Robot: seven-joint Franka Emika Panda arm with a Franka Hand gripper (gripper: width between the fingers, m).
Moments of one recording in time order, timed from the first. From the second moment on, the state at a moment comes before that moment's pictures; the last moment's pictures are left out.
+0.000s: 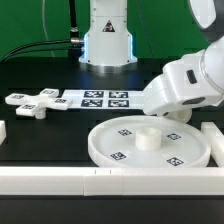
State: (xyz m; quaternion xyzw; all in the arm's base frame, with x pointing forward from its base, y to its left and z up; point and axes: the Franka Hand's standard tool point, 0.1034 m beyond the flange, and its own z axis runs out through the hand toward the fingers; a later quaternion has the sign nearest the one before) arm 0.465 0.115 0.019 0.91 0.16 -0.39 0.06
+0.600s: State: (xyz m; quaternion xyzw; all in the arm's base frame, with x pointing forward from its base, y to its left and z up) arm 0.465 0.116 0.020 0.90 0.18 -0.39 0.05
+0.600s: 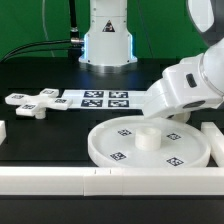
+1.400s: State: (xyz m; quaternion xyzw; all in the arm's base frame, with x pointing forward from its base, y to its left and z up) arm 0.492 0.106 0.079 0.88 0.24 -0.41 0.02
